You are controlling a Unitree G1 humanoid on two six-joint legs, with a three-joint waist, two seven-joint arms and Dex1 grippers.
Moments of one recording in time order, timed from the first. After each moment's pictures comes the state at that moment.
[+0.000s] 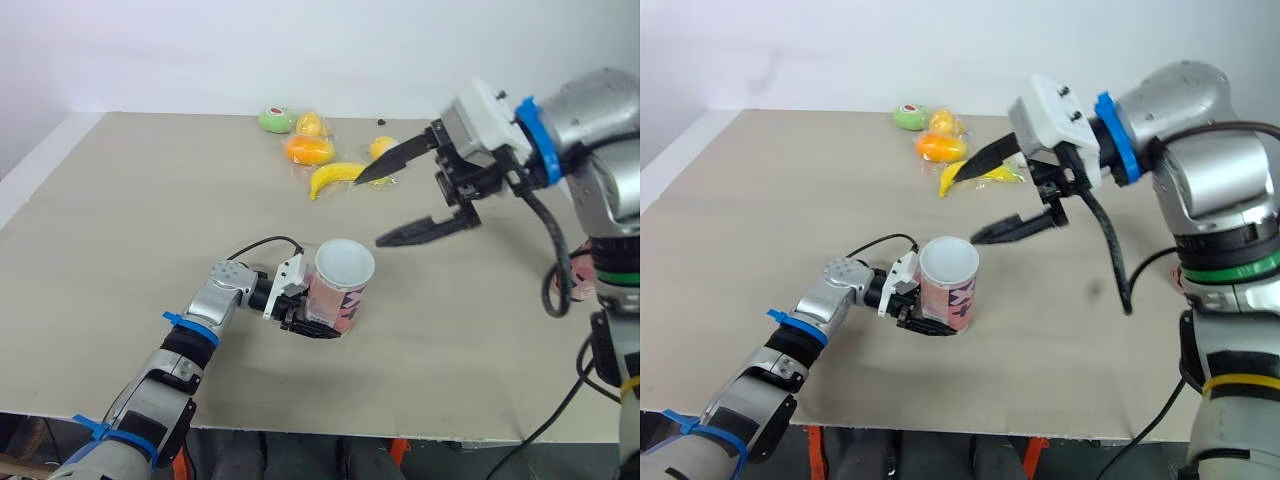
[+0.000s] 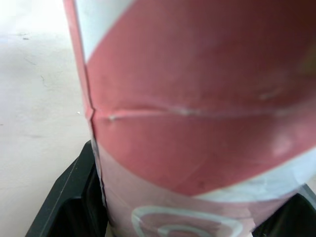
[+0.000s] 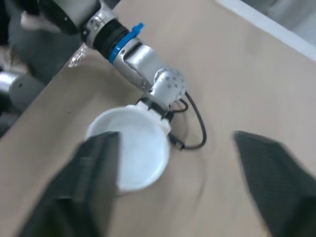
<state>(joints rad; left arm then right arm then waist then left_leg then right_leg) -0.70 0.26 -0.28 0.57 -0.19 0.02 -1.46 -1.03 -0.91 0.18 -0.08 0.50 0.50 1.53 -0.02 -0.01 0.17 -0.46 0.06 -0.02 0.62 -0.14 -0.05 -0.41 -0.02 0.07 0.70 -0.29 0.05</state>
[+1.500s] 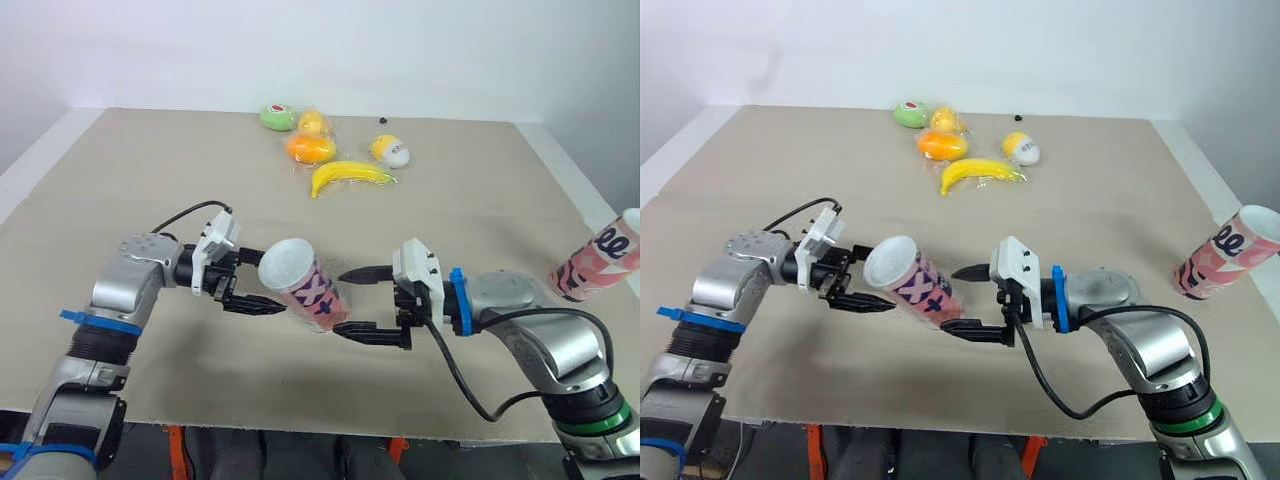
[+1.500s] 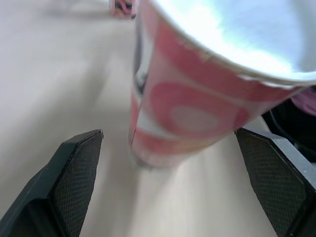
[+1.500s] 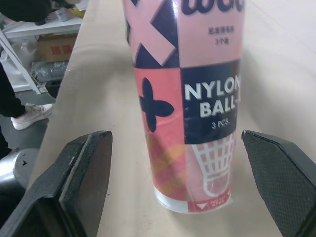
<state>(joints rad) -0.64 0.55 -0.11 0.17 -0.45 0.39 -1.51 -0.40 -0.71 0.15 -0.40 0.53 0.59 1.03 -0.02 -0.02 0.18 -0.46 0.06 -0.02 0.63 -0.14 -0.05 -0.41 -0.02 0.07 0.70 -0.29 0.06</state>
